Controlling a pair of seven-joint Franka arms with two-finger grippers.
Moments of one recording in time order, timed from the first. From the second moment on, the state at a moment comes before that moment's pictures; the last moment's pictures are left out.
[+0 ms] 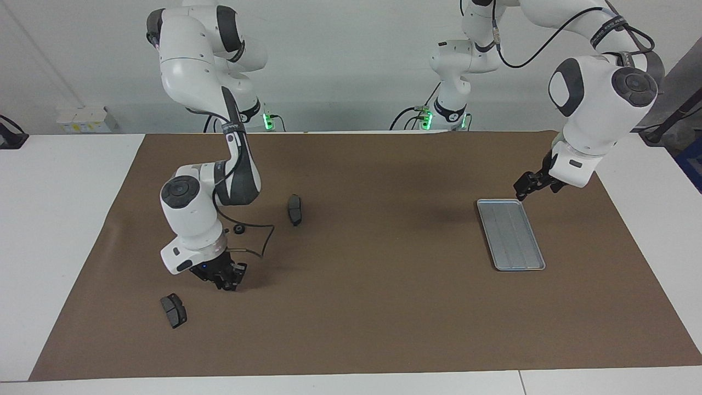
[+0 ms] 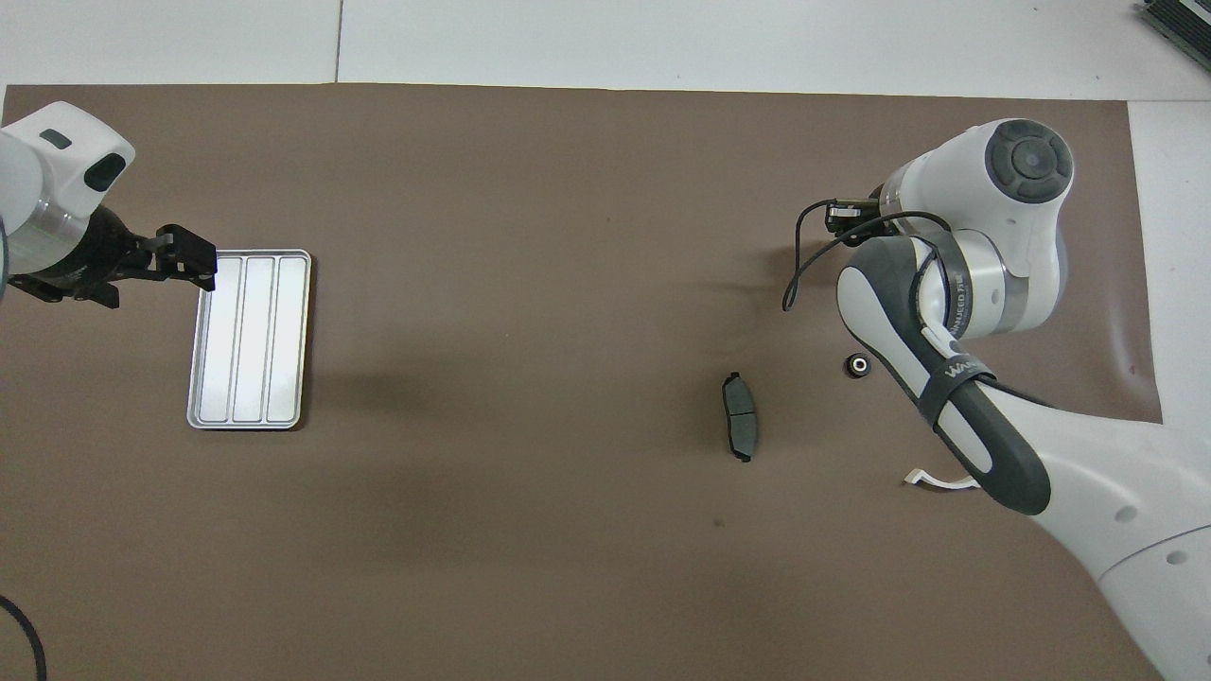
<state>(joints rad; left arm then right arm) -0.06 0.17 0.02 -1.63 0.04 1.72 -0.18 0.09 0.58 0.00 -1.60 -0.03 2.34 0.24</state>
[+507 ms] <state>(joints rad) -0.06 0.17 0.02 -1.63 0.04 1.72 -0.18 0.09 0.54 0.00 -1.58 -0.03 2.32 0.21</state>
